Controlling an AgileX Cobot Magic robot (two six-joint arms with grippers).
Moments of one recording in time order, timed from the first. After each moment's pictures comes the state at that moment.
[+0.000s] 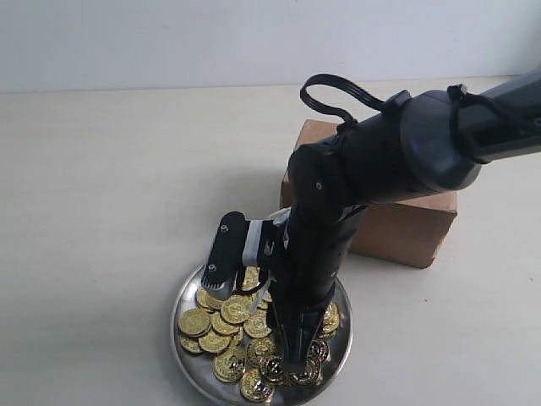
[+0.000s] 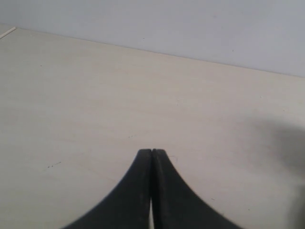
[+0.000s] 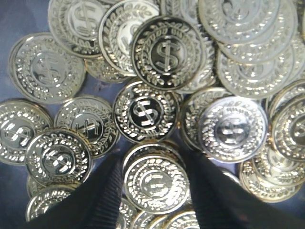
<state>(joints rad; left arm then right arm) -0.01 0.01 0.00 -0.02 0.36 -0.13 0.67 1.95 -1.04 0.20 0.66 -0.76</state>
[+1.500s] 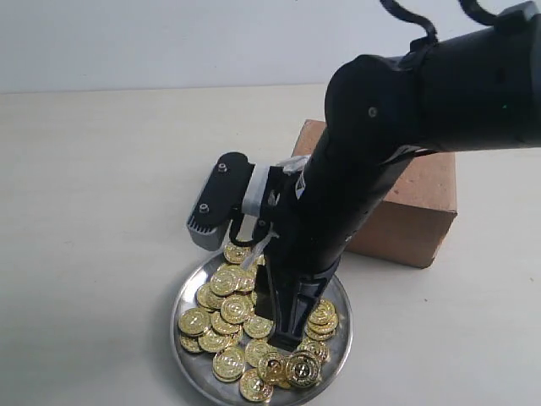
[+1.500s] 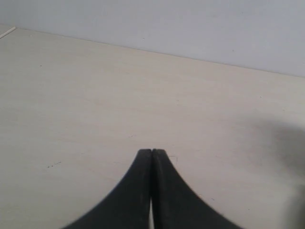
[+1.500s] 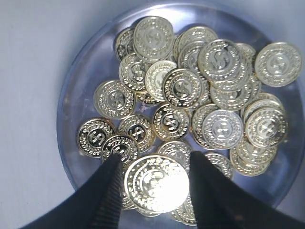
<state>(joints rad) -0.01 0.01 0.00 -0.02 0.36 -0.13 0.67 1.72 -1.04 0.31 0.77 -0.76</state>
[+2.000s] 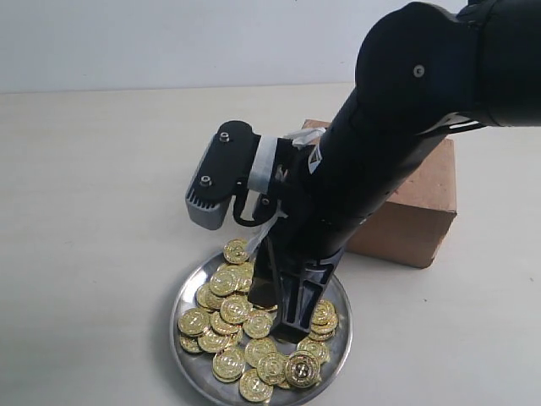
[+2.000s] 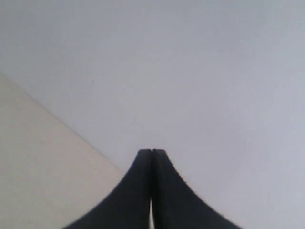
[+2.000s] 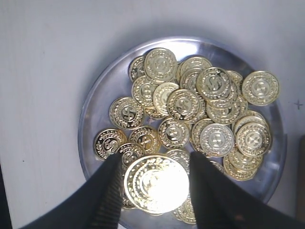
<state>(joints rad) -0.01 0.01 0.00 -0.47 -0.04 -0.31 0.67 1.62 -1.04 0.36 0.79 -0.80</state>
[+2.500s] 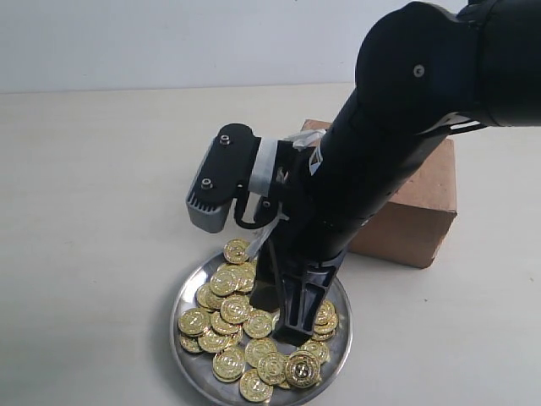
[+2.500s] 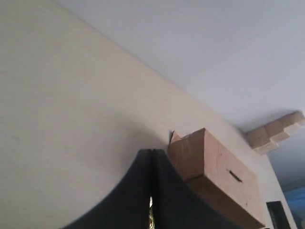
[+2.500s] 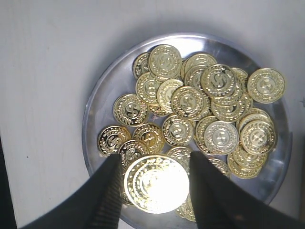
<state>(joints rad) -0.19 0.50 -0.34 -0.59 0.33 -0.16 0.67 1.62 -1.04 0.36 0.81 -0.81</state>
